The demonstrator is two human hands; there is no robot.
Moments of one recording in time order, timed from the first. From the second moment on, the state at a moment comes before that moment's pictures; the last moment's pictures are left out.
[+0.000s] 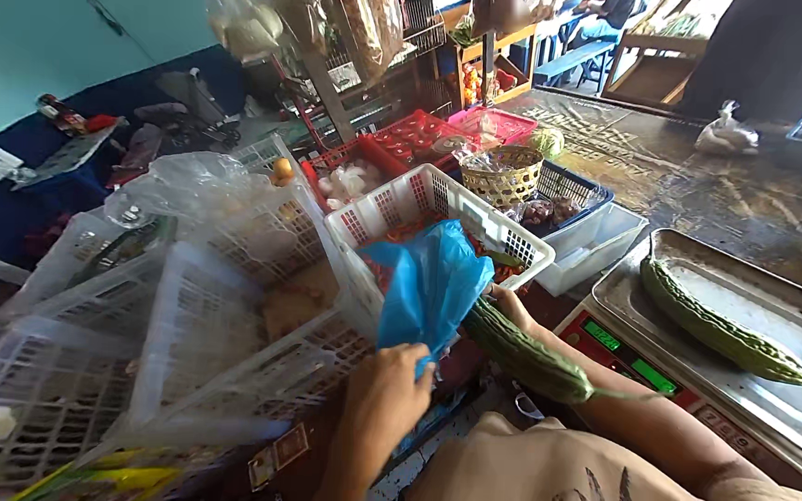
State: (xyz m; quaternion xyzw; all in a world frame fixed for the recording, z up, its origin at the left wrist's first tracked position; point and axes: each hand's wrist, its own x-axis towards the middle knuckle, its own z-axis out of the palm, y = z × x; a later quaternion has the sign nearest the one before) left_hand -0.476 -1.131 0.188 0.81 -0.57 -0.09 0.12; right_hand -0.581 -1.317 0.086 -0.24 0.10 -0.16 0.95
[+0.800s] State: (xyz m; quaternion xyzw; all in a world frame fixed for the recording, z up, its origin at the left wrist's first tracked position) left_hand -0.426 -1.171 0.240 0.60 -0.65 0.01 0.47; right_hand -0.588 -1.345 0.121 -0.48 0.32 -0.17 0.80
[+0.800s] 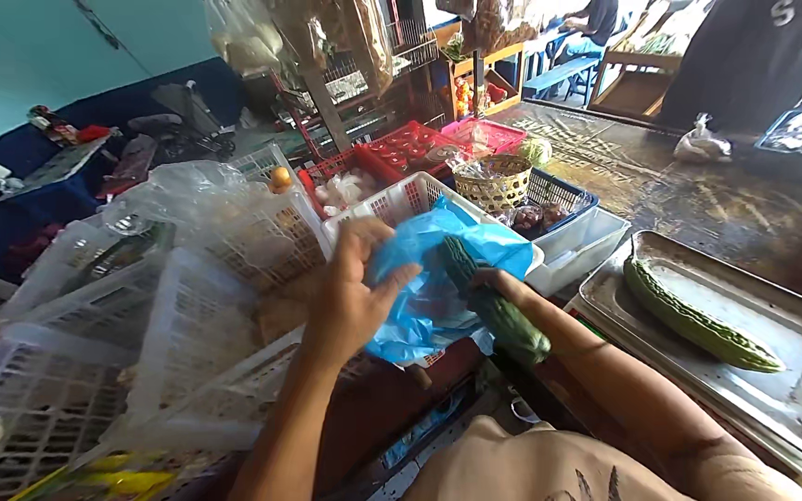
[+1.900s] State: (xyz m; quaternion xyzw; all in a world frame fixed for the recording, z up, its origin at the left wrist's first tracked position) left_hand -0.383 -1.205 0.116 0.73 -0.56 -0.14 0.37; right_hand -0.832 -1.400 0.115 -0.77 0.61 -0.06 0.19
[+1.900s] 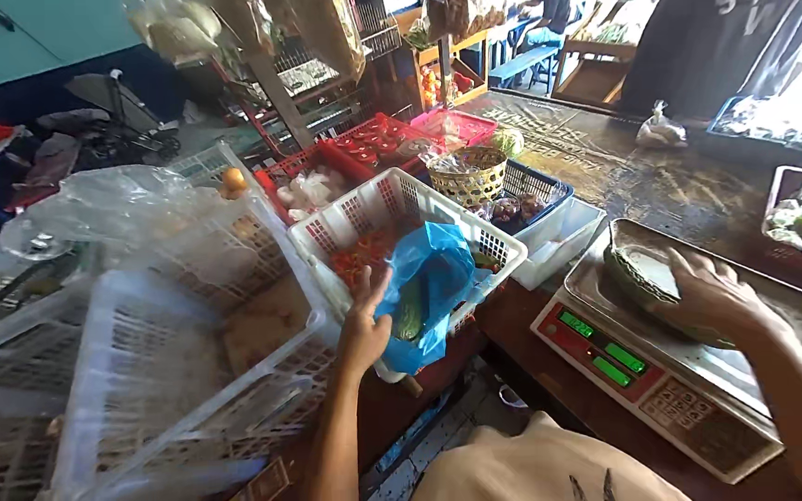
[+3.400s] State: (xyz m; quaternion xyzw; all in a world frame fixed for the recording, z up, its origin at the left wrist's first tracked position) left_hand -0.388 -1.178 0.161 0.86 -0.38 -0.24 0.24; right_hand -0.542 -1.415 0.215 -0.90 0.32 -0.22 0.20
